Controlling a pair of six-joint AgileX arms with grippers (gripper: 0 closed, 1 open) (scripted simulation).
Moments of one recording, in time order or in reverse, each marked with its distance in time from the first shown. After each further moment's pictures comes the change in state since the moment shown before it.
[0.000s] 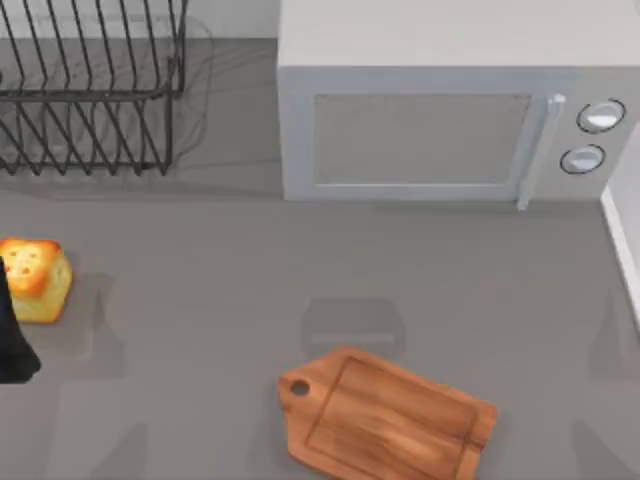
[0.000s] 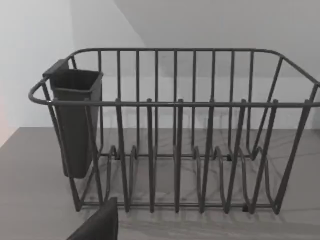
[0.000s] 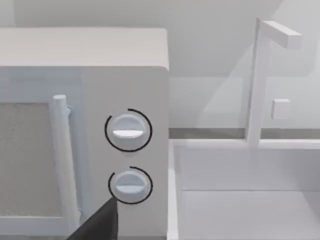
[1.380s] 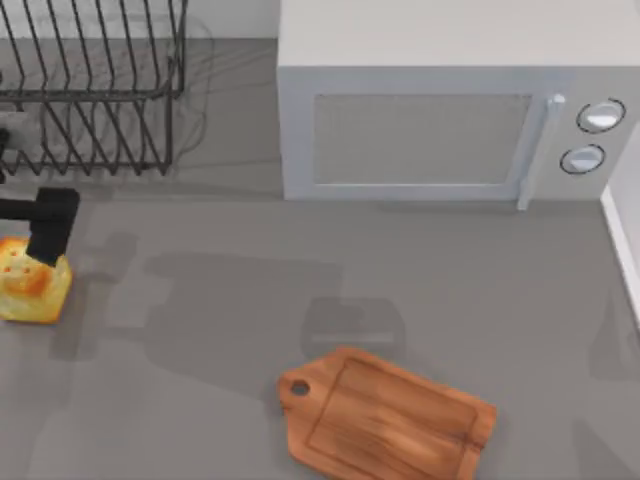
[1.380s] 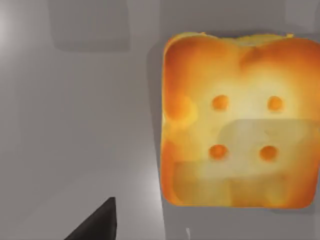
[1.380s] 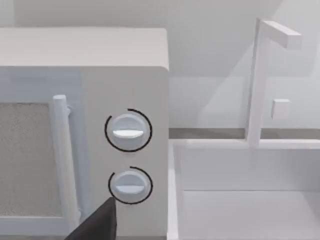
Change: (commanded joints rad) left arm 0.017 1.718 1.226 -0.953 0.001 0.118; right arm 0.000 0.000 0.000 0.000 0.000 0.000
